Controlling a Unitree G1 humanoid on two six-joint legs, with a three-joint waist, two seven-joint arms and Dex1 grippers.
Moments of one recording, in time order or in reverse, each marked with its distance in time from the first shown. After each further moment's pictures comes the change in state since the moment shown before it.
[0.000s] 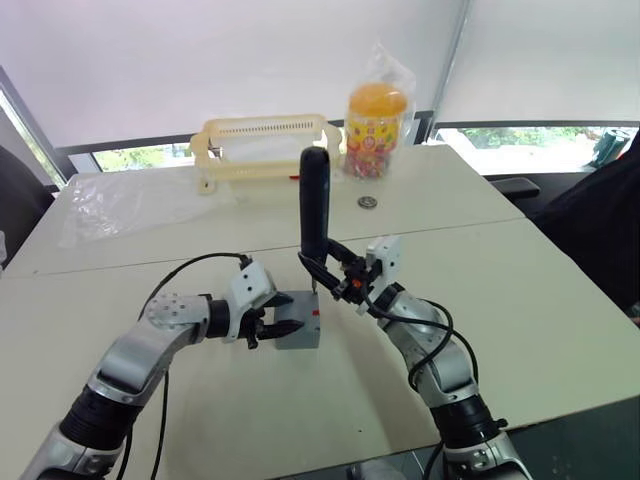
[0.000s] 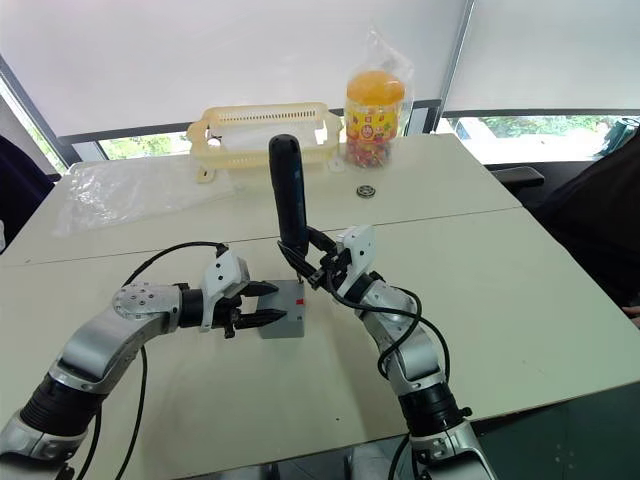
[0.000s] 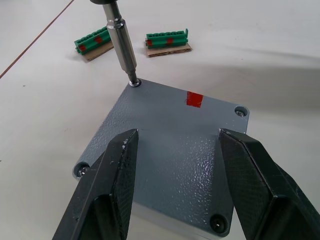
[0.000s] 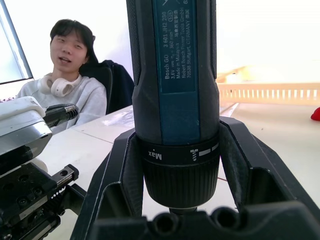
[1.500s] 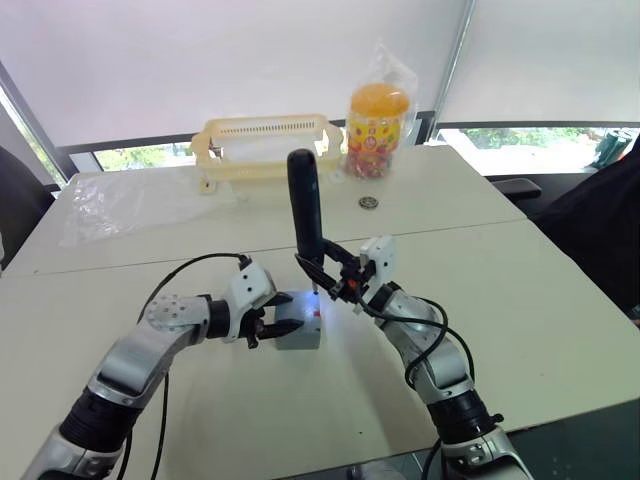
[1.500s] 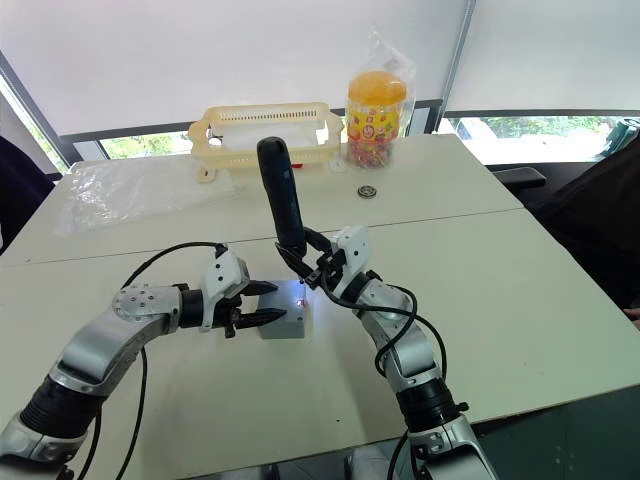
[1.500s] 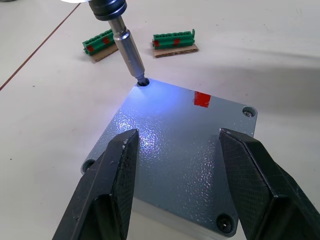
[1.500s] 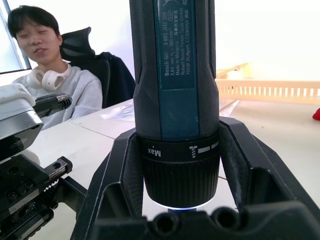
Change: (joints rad) left arm 0.017 -0.001 -0.003 0.002 0.010 -0.012 0.030; right arm -0.035 -0.003 0.005 0.039 -0.030 -0.023 -0.012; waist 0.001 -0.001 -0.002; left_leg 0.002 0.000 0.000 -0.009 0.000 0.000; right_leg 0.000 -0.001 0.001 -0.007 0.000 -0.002
